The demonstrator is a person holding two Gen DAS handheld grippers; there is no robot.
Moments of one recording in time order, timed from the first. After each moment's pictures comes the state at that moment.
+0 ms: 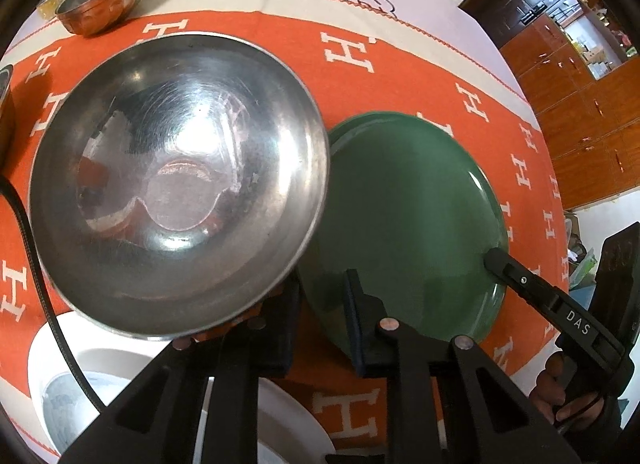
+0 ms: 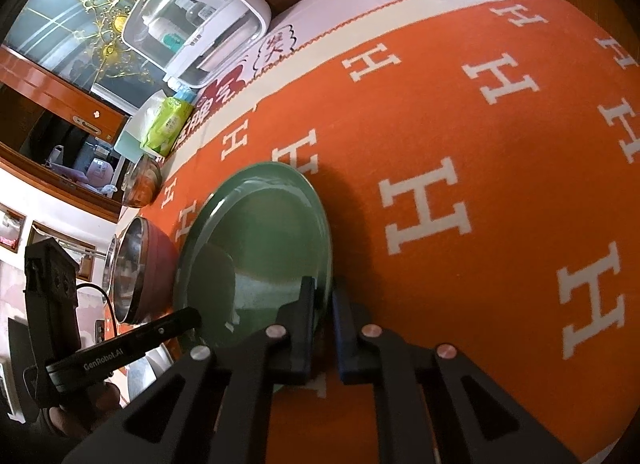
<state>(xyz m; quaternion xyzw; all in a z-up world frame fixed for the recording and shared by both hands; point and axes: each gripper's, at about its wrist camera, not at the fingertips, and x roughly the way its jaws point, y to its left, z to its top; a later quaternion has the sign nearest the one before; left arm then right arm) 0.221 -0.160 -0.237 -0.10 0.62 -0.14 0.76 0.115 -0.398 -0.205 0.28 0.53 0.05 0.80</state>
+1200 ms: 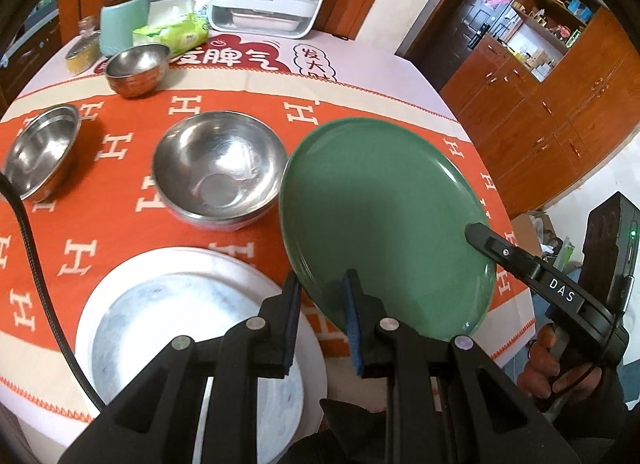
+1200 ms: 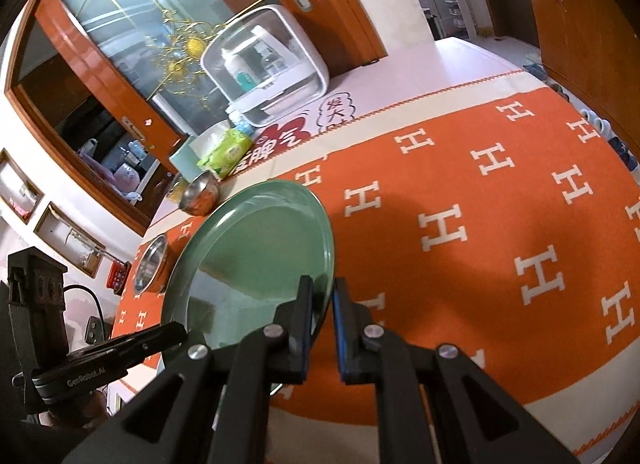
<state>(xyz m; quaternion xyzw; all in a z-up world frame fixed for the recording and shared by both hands) 0.115 -0.125 -0.135 -0.09 0.52 -0.19 0.83 0.042 -0.358 -0.110 0.23 0.43 0.07 0.87</state>
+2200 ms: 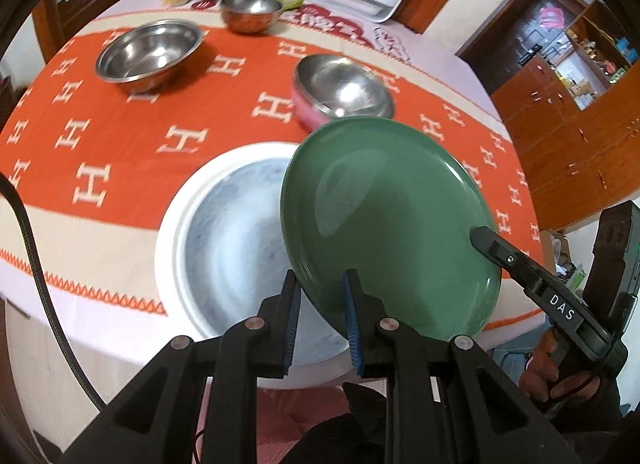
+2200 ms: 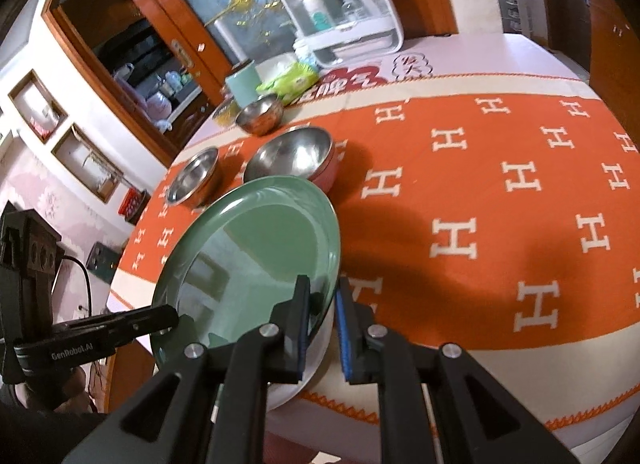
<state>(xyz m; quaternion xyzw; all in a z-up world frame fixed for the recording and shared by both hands) 0.040 -0.034 -0.148 -0.14 0.57 -0.10 0.81 0.003 -0.257 -0.116 0.15 0.49 0.14 0.85</state>
